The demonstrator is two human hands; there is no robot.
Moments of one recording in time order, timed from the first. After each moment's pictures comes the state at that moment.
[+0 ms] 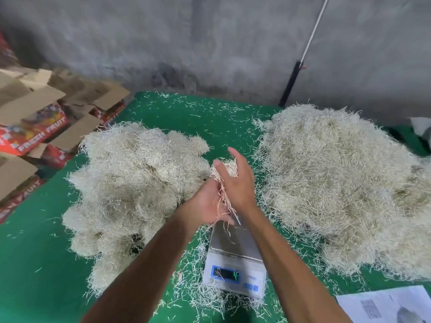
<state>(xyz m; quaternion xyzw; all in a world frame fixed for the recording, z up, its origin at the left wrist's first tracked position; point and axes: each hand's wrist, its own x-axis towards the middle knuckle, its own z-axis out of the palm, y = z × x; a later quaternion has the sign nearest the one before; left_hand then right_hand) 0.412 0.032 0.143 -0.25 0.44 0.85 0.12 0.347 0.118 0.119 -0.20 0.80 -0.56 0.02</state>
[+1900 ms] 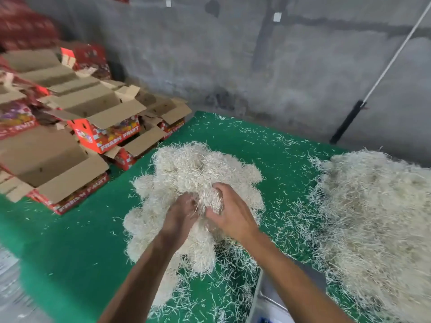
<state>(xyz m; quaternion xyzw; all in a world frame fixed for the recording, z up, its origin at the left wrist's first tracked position) 0.521 -0.155 0.109 -0.31 0.71 0.61 -0.17 0.399 -0.031 0.128 -0.49 0.81 -0.31 0.08</state>
